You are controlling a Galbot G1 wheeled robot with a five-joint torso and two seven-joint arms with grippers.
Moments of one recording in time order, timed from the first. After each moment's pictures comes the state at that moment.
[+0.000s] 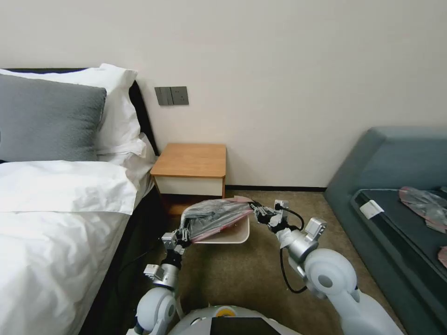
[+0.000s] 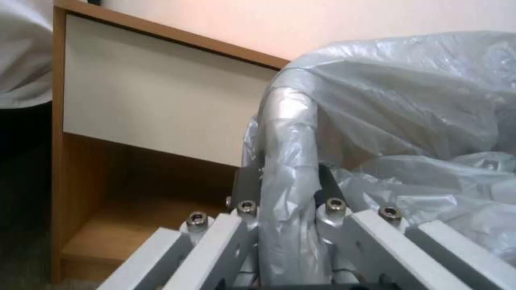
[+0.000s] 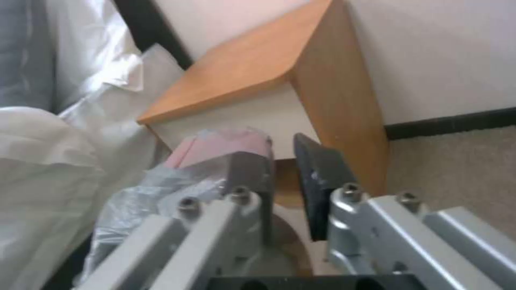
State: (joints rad) left arm 1.65 -1.37 -0.39 -2.06 -0.38 -0.19 -0.01; right arm -1.39 1.03 0.40 2.40 1.03 -0.43 0.25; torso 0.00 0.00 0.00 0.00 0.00
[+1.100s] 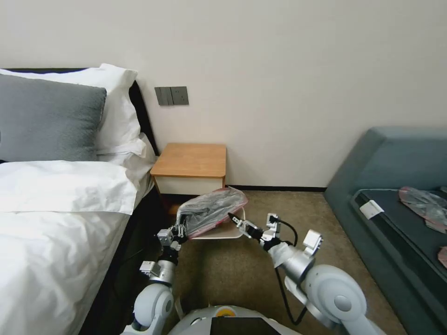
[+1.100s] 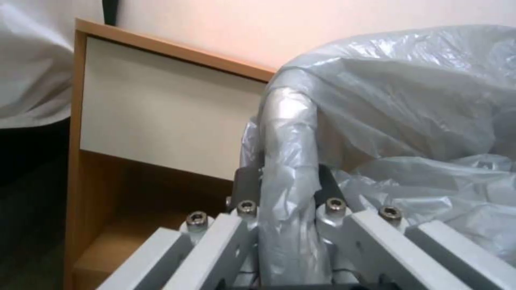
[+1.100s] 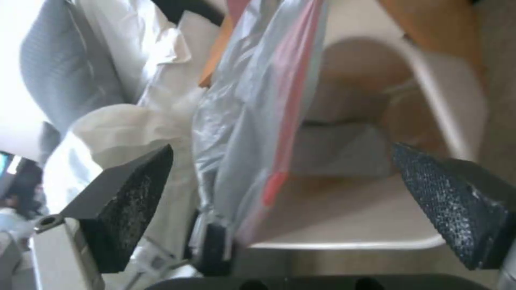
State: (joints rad) left arm 1.63 -1.37 -0.41 -2.07 -0.40 -0.18 -0.02; right arm -1.48 1.11 0.34 2.50 1.41 -0.46 0.44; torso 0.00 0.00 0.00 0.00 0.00
